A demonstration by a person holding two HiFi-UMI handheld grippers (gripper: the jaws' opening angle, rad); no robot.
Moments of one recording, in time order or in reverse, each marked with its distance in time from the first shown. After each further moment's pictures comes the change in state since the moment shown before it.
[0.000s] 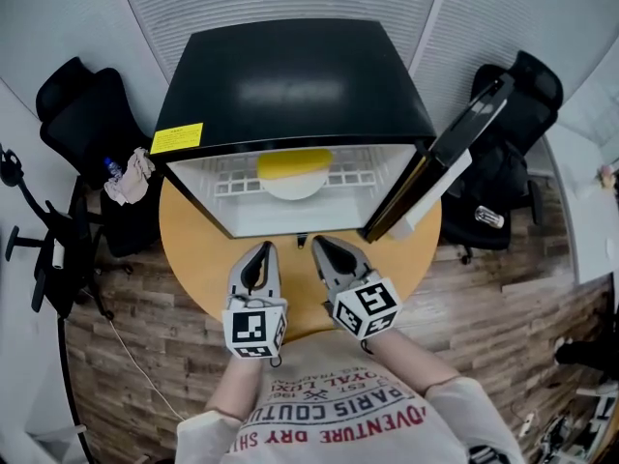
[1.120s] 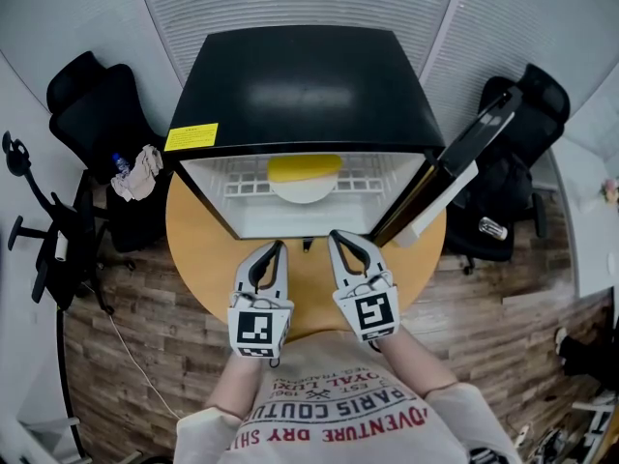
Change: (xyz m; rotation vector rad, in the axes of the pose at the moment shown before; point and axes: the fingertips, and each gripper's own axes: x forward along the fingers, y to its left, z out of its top) left arm 0.002 -0.010 0.017 0.086 -0.035 -0.056; right arm -0.005 -0.006 0.033 -0.433 -0.036 -0.086
